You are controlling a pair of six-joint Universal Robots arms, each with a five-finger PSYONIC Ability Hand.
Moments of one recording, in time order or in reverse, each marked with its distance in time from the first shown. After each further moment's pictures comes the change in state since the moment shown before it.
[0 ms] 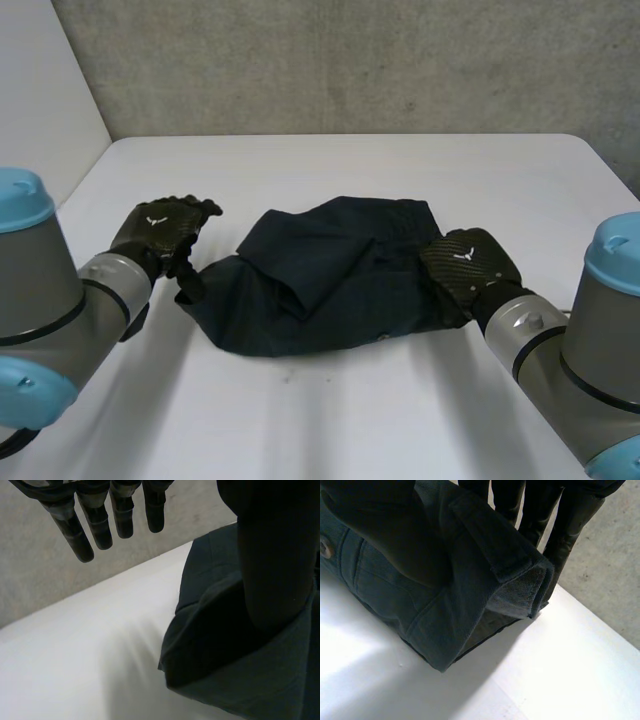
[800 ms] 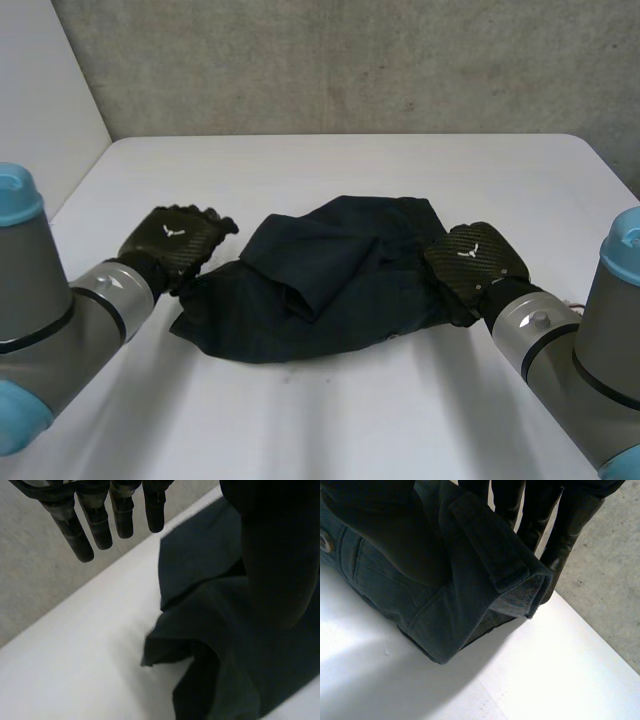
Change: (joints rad) left arm -0.039 0.048 0.002 -0.120 0.038 0.194; right arm -0.007 -0.031 0.001 0.029 -0.001 -0.088; left_hand 0.004 0.002 0.001 0.002 0.003; right_hand 0.000 0.000 0.000 0.000 0.000
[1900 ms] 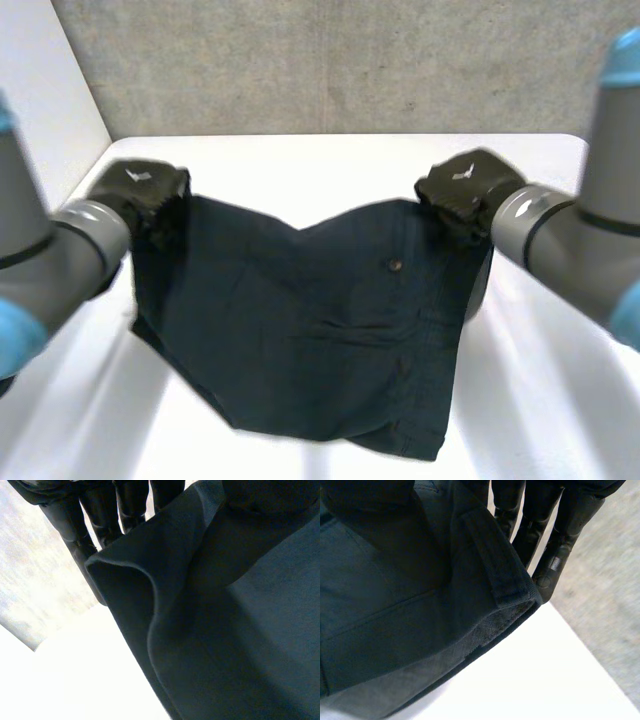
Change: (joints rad) left arm 0.028 -0.079 0.261 -0.139 -0.111 -0.067; right arm 0.009 0.193 -0.580 0.465 0.012 -0.075; left_hand 0.893 0.944 0.933 0.949 0.906; right_hand 0.000 0.000 0.000 0.001 0.000
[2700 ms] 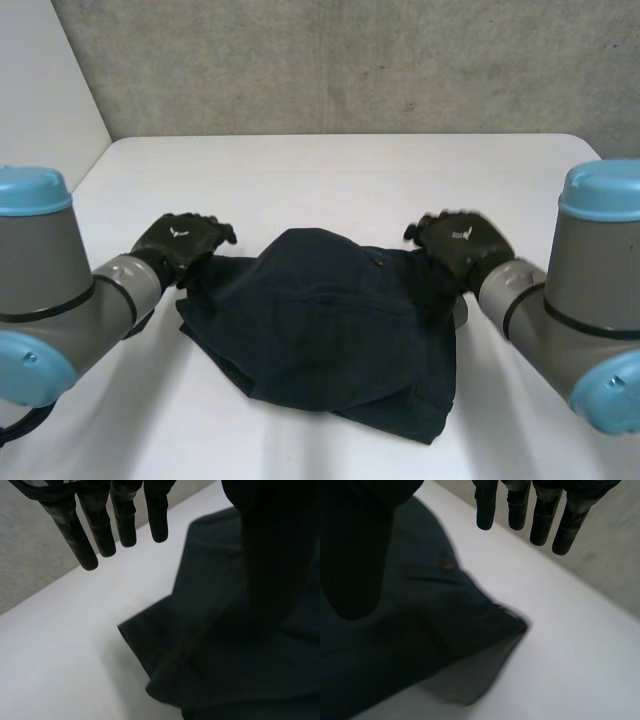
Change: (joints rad) left arm 0.051 -0.089 -0.185 0.181 0.212 0.045; right arm -0.014 -0.021 0.355 -0.316 -0.008 0.256; left_hand -0.790 -0.851 -0.846 -0.855 -0.808; right_hand -0.787 -0.957 -0.957 -0.954 -0.904
